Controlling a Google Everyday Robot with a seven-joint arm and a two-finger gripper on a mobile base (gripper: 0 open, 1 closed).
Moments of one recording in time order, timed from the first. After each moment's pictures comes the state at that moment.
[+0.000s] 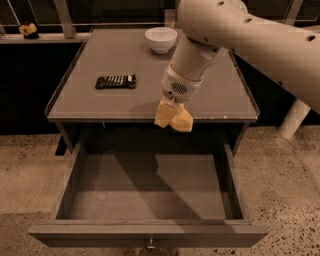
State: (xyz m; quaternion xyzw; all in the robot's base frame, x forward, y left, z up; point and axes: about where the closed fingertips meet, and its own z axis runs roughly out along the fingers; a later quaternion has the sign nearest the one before) arm 0.547 -0.026 0.841 -0.58 0.79 0.14 0.12
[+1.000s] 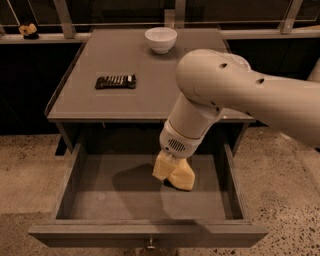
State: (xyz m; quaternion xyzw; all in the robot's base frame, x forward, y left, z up) arm 0.432 -0.020 0.781 -0.53 0.83 0.16 0.07
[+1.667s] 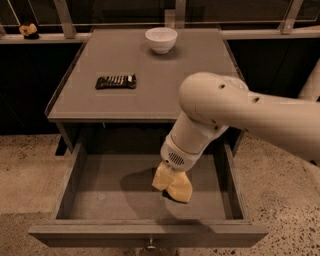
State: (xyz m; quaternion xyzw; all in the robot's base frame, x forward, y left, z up) arm 0.426 -0.019 0.747 -0.51 0.84 0.17 0.07
